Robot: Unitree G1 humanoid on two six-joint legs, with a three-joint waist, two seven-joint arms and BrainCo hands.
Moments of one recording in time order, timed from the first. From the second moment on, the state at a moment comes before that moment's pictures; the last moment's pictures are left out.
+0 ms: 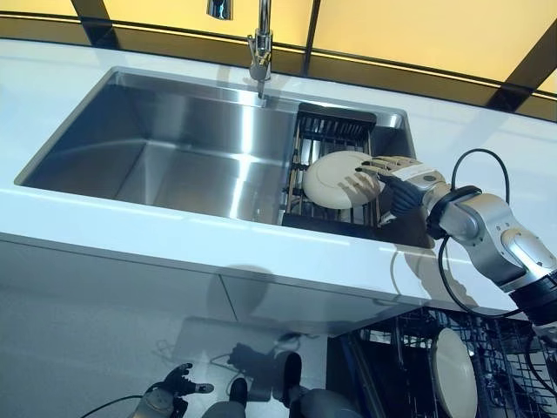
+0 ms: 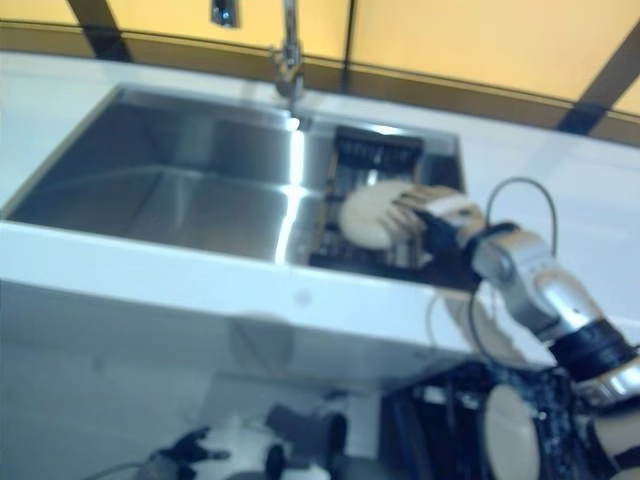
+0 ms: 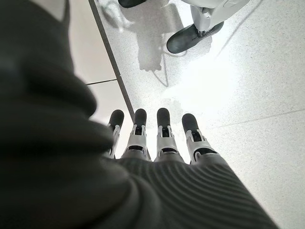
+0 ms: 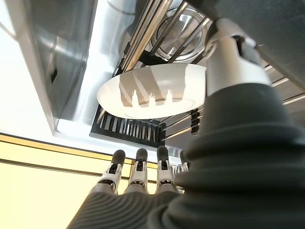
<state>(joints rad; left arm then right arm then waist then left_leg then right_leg) -0.04 0.35 -0.25 1.05 0.09 0.01 -0.01 -0.65 -0.98 0.44 0.03 -0.56 0.03 0.29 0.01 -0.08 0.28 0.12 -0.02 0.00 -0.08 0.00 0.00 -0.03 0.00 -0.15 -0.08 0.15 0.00</state>
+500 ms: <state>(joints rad) -0.04 0.35 -0.25 1.04 0.09 0.02 -0.01 -0.69 -0.98 0.48 0.07 -0.69 0.05 0.27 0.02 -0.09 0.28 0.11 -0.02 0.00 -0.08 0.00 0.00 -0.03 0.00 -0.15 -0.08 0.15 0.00</state>
